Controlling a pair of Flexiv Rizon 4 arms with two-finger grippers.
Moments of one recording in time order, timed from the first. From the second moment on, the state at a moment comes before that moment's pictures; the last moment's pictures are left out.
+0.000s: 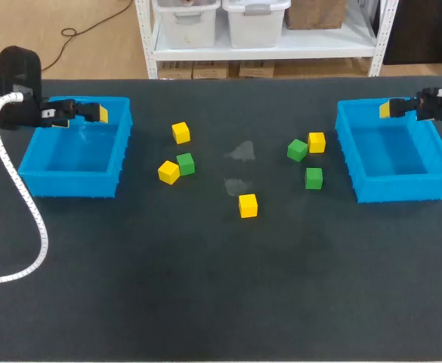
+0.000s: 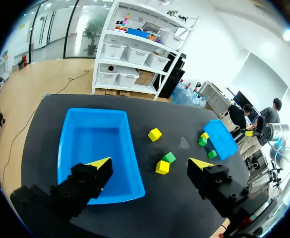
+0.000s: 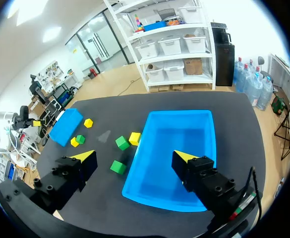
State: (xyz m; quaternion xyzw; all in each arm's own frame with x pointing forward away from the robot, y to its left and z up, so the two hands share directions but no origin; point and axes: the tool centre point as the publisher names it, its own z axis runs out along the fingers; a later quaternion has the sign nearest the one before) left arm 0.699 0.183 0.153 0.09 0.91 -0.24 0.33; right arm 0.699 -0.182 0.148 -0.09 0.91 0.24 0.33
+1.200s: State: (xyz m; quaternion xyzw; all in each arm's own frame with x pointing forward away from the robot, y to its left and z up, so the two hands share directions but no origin) left arm 0.699 0.183 0.153 0.09 0.91 -0.24 0.33; right arm 0.699 -0.178 0.148 -0.09 0.91 0.24 0.32
